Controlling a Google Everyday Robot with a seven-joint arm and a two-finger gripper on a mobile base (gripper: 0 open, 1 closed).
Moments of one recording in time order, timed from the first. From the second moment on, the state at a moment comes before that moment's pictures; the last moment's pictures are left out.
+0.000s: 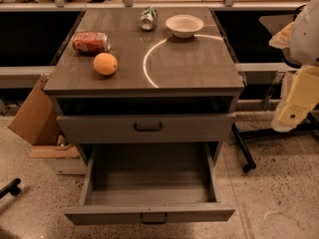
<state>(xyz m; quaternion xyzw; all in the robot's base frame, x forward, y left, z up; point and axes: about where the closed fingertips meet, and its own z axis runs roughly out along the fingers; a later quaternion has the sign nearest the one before) 0.438 -0.217 0.976 -0.60 0.78 -0.03 0.16</state>
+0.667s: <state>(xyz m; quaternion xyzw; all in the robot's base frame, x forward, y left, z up) 0.449 -0.208 0.974 -0.60 0.78 -0.01 0.19</state>
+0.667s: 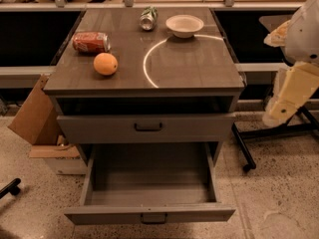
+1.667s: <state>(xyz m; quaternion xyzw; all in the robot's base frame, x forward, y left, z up) 0.514 -0.152 0.964 -0.58 0.76 0.09 0.29</state>
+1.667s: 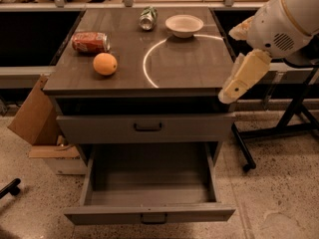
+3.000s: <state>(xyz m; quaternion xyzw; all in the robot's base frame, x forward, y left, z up) 0.602 -0.042 0.918 -0.53 0.76 0.09 0.36</state>
